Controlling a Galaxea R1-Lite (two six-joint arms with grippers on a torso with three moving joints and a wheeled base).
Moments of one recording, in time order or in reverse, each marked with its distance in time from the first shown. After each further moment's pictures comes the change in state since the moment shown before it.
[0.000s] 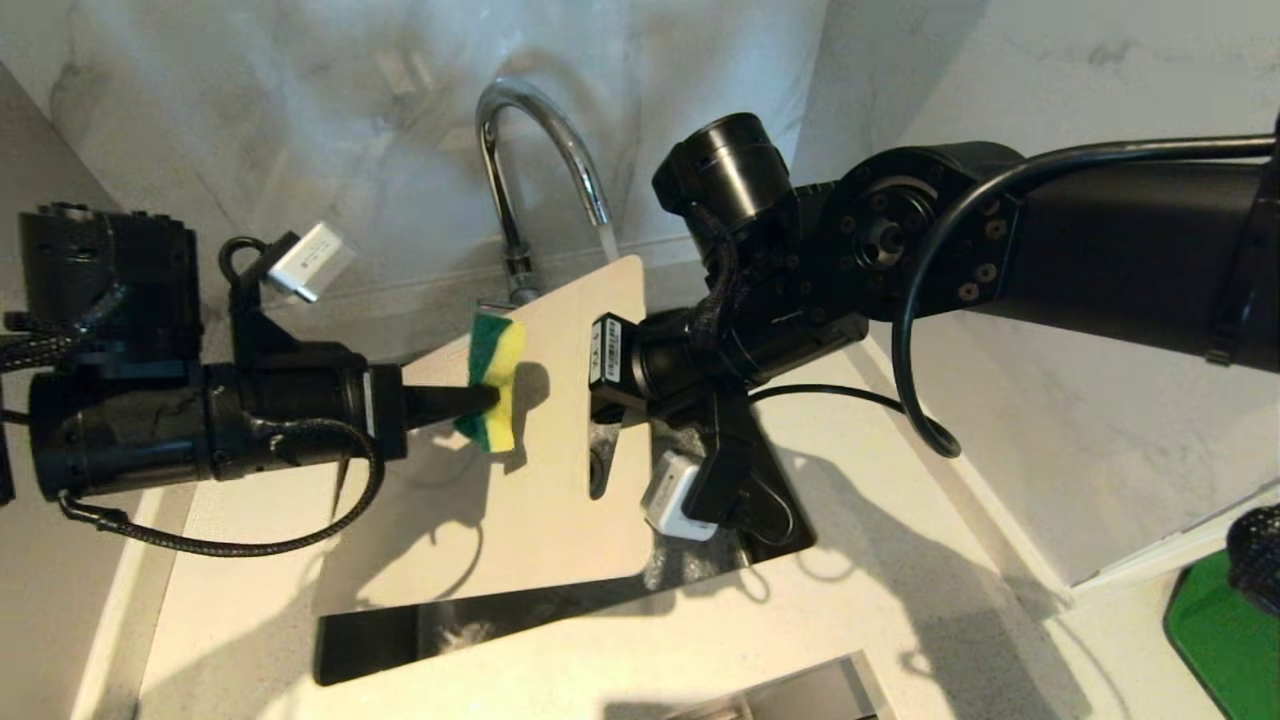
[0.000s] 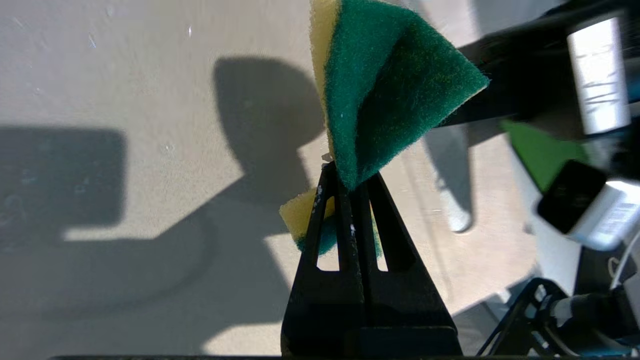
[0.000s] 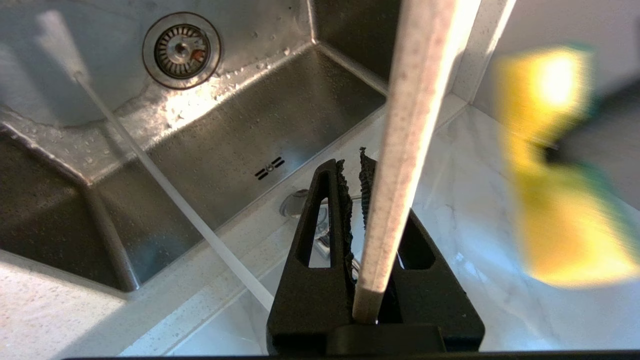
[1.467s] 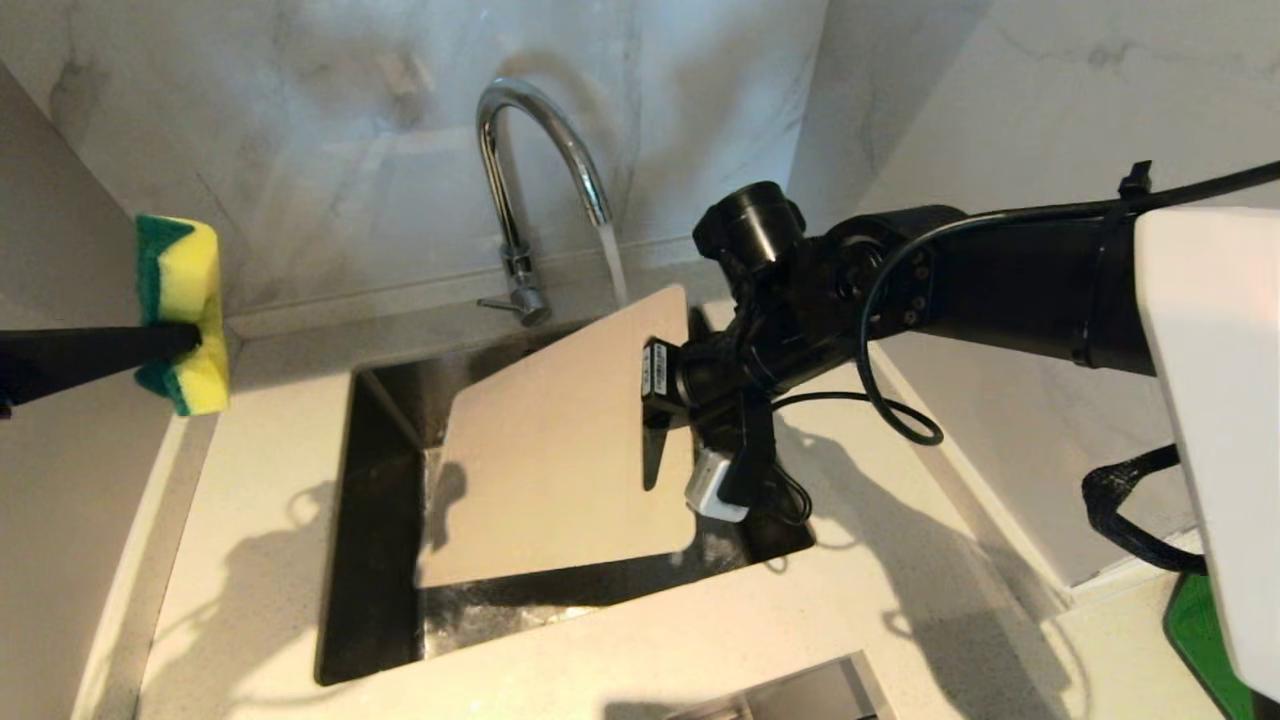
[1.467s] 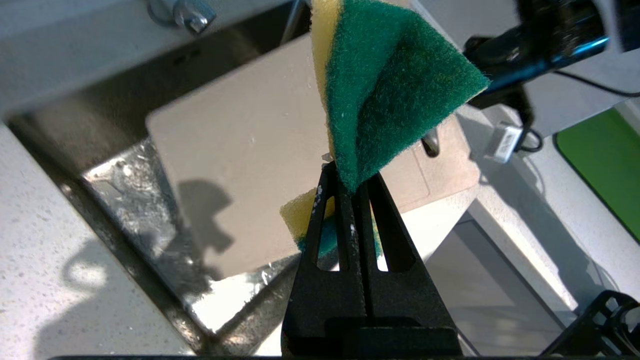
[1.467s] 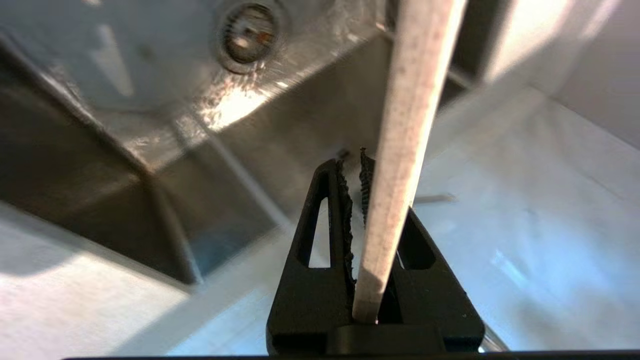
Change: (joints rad) left arm 0.276 -0.442 0.022 0.305 -0.048 0.157; right arm -0.121 0.098 -0.015 -0.019 0.003 -0.065
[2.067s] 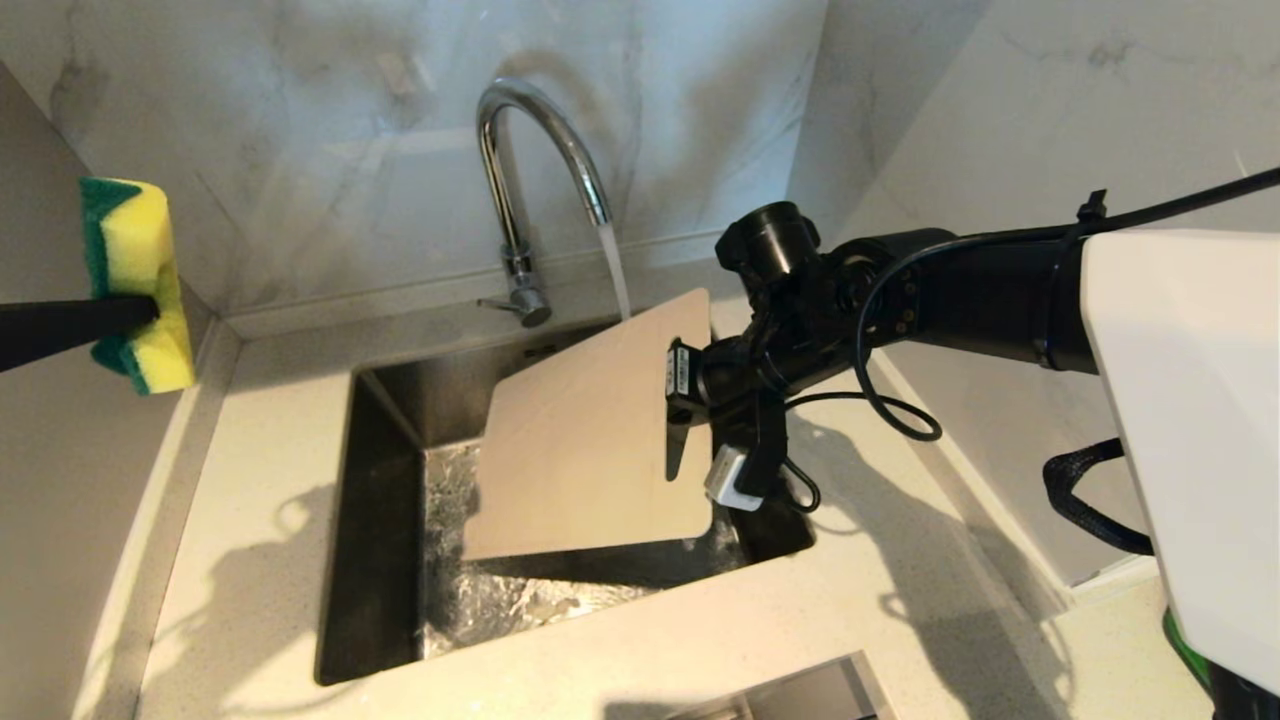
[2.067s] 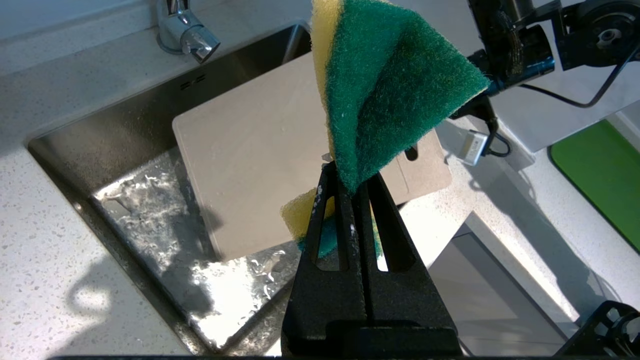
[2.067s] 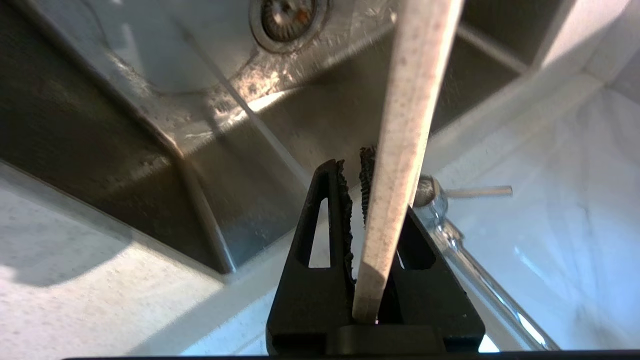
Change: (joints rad) left arm 0.005 -0.046 -0.017 0.000 0.002 0.001; right arm -0.072 0.058 -0.012 -0.046 -0.004 -0.041
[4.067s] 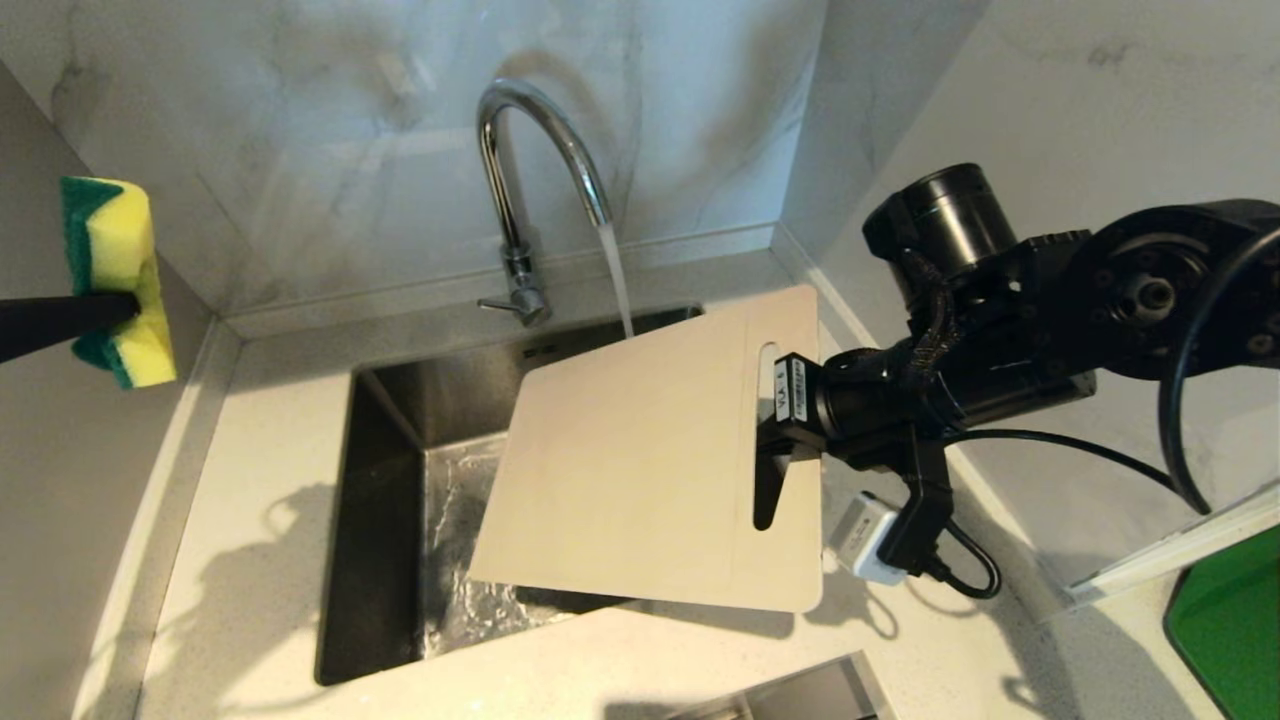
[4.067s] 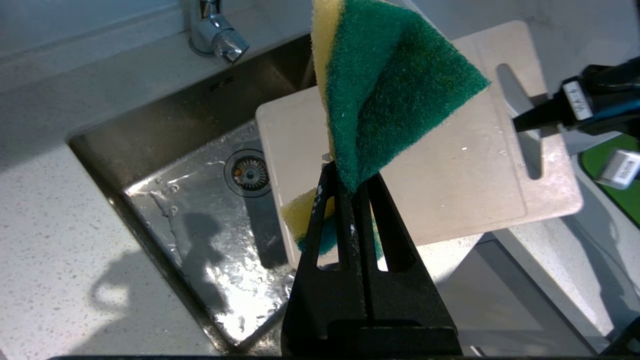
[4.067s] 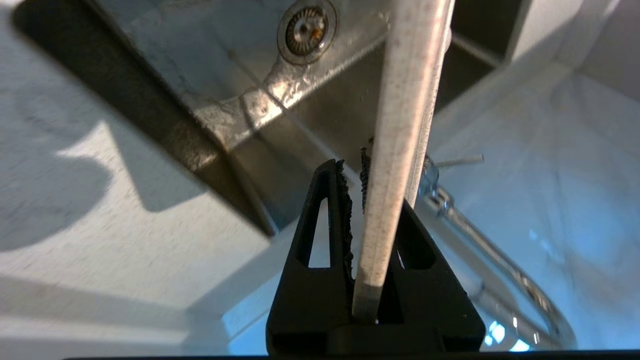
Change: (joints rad) left arm 0.060 -0.003 0.001 0.001 0.002 0.022; right arm -0.057 -0.405 0.497 -0.071 0.040 0.021
